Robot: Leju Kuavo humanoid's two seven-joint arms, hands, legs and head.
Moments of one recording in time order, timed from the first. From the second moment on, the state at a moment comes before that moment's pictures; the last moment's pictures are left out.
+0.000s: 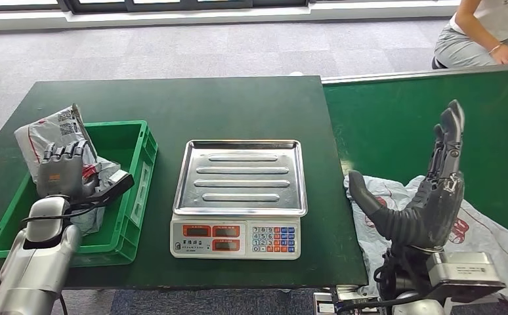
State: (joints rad) left arm -0.46 0.21 0.02 -0.79 -1.43 0.36 0.00; right arm 0.05 0.04 0.29 -2.02 0.55 -0.30 -0.48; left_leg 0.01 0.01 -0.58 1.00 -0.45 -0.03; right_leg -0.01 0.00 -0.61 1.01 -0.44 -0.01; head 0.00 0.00
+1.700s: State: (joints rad) left arm 0.13 -0.01 0.15 -1.66 -0.19 0.31 -0.34; right arm -0.05 -0.40 0.18 -1.58 1.06 0.08 -0.05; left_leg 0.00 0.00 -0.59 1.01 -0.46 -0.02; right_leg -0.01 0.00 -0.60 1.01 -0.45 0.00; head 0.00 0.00
